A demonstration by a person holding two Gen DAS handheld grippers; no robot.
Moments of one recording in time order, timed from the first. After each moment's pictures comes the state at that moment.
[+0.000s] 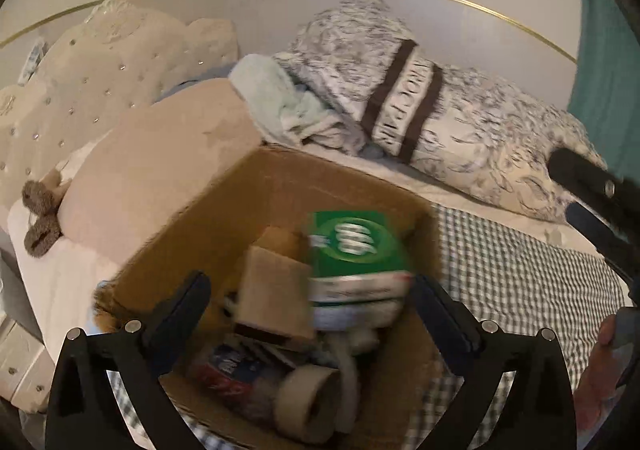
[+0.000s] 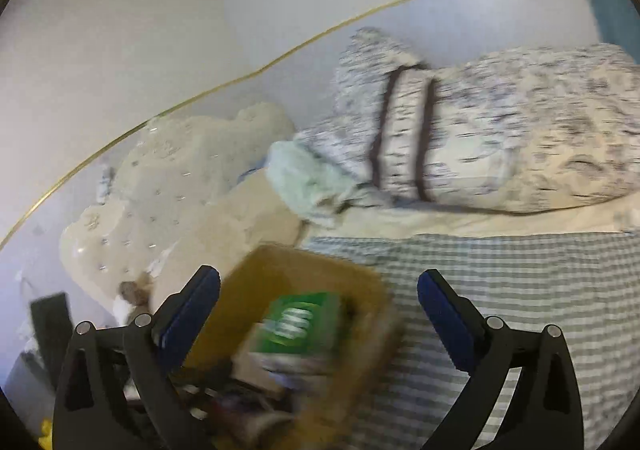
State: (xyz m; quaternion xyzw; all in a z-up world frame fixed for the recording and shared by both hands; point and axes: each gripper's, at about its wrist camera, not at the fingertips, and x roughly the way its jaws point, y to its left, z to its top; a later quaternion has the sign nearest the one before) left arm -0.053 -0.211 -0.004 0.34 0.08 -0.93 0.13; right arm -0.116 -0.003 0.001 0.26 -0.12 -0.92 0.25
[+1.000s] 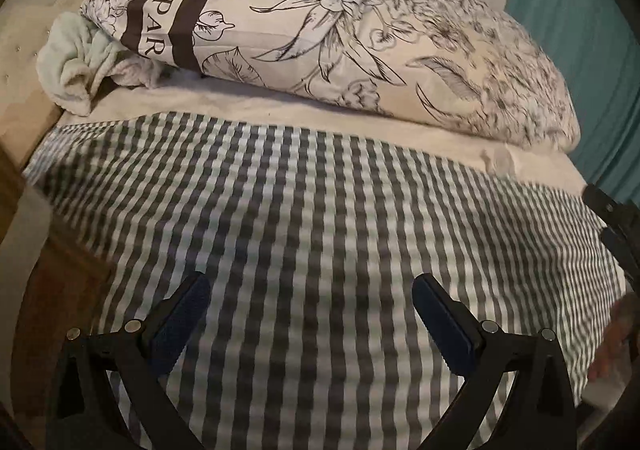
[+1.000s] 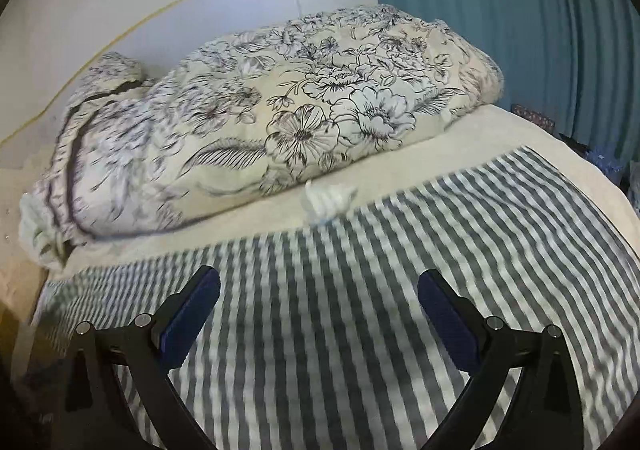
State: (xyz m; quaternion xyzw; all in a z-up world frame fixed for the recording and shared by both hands) left arm -0.241 0.001 -0.131 0.44 0.07 -0.90 -0.02; right arm -0.246 0.305 -0.112 0.31 -0.14 -0.94 -0.06
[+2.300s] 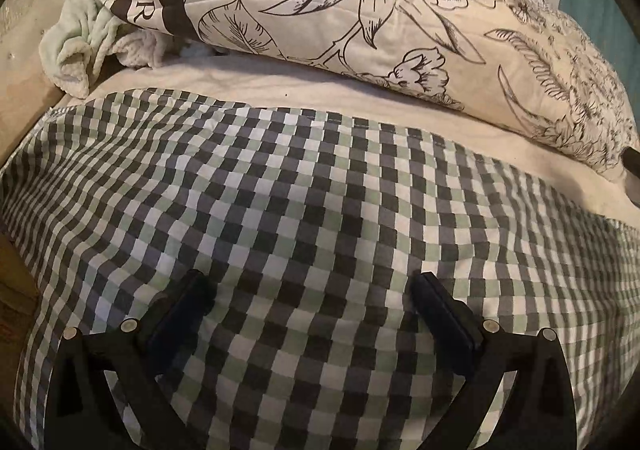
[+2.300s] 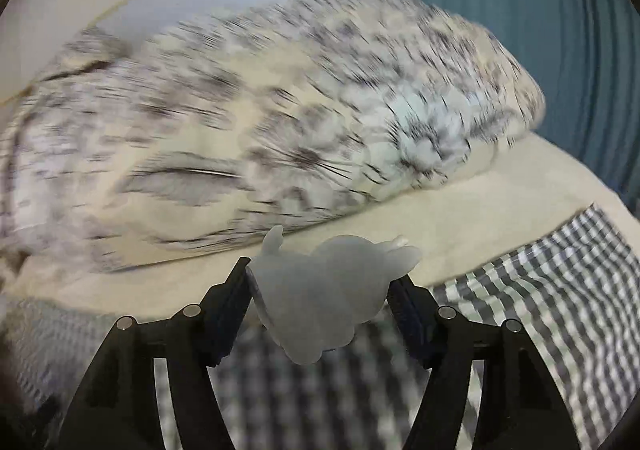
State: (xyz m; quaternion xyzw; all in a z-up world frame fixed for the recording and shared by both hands) left arm -0.315 0.011 -0.200 0.43 0.08 -0.90 0.06; right arm -0.341 0.287 -0.130 0.31 -0.07 -0.95 -0.04
